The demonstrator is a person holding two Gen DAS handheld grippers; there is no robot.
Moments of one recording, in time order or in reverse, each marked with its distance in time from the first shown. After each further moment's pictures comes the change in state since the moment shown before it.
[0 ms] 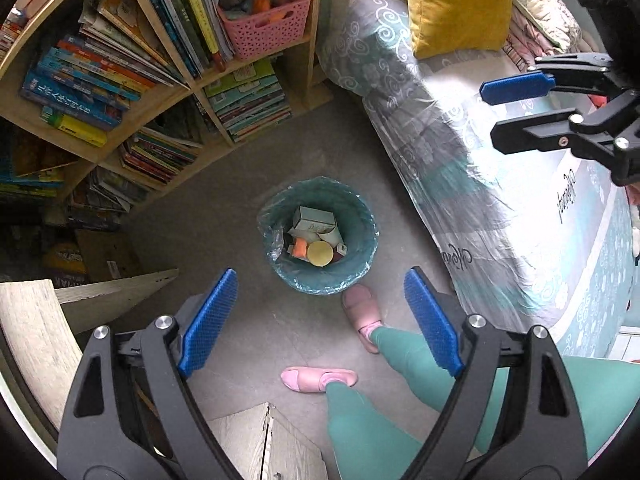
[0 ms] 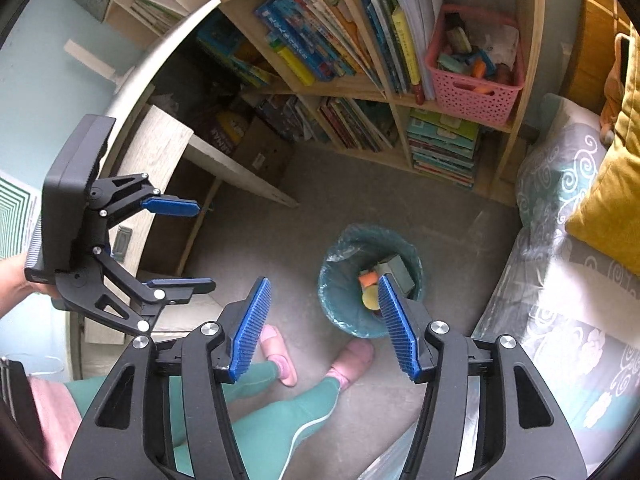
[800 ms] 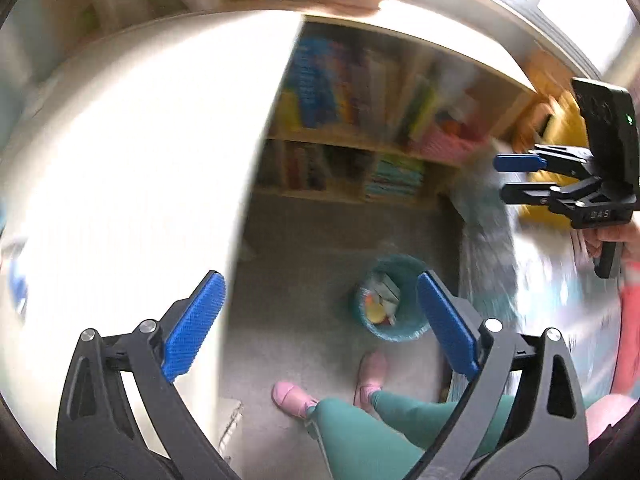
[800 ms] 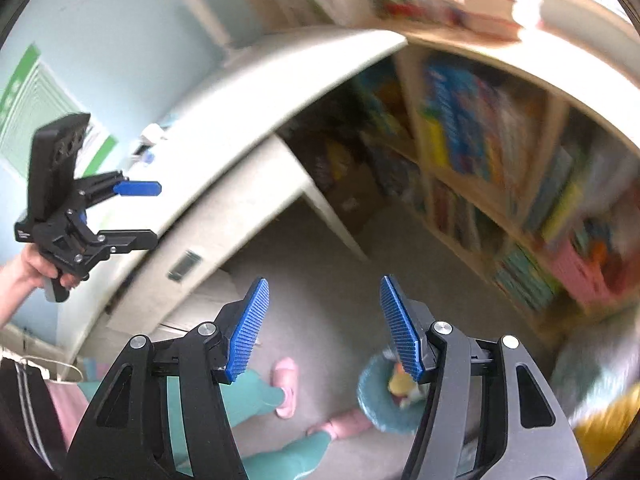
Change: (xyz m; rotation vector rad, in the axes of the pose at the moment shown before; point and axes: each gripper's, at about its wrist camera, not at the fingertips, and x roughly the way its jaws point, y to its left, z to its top) left arm -0.165 0.162 -0.158 -0.635 -0.331 0.179; right arm 0.031 0.183 0.151 -0.498 -0.035 0.224
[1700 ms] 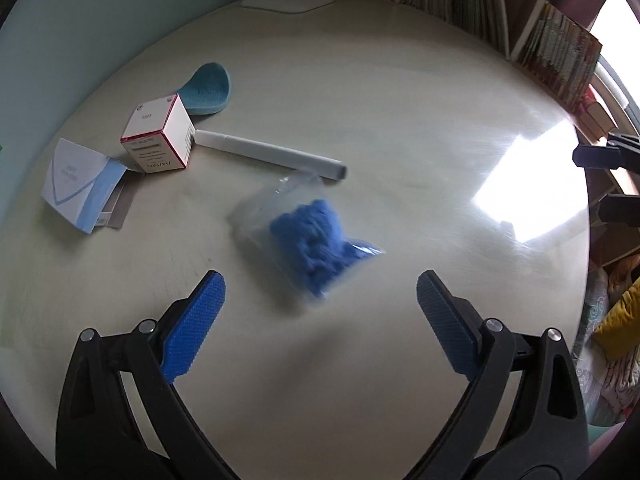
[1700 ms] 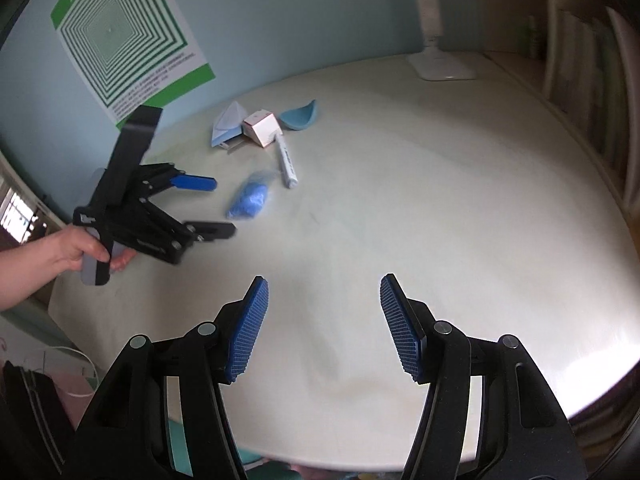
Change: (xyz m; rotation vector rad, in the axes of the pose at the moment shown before) left arm -0.025 0.293 -0.042 -0.435 -0.057 0.242; right arm 0.194 0.217 0.224 -0.481 0.164 0.198
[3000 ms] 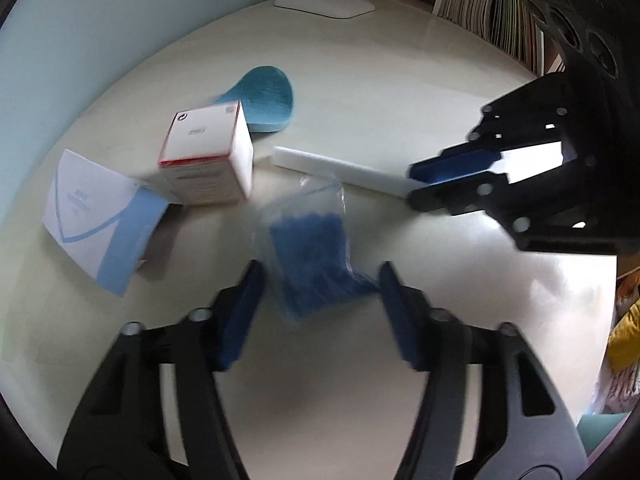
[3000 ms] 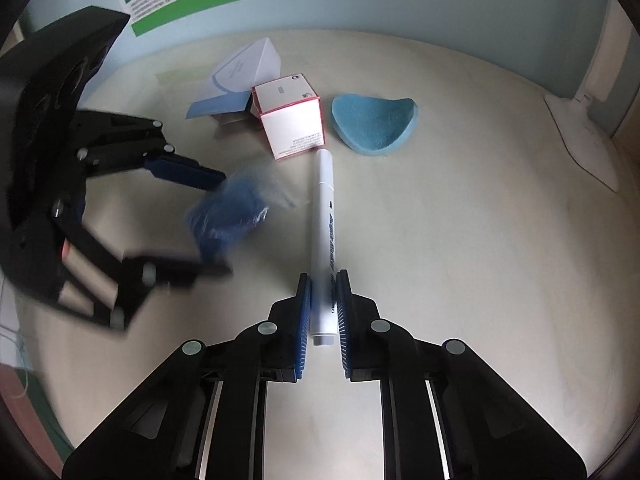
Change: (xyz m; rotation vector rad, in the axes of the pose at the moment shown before) left arm 0.018 0.059 0.021 -0.007 -0.033 0.019; right arm 0.164 0.039 0.105 -0.375 0.187 0.006
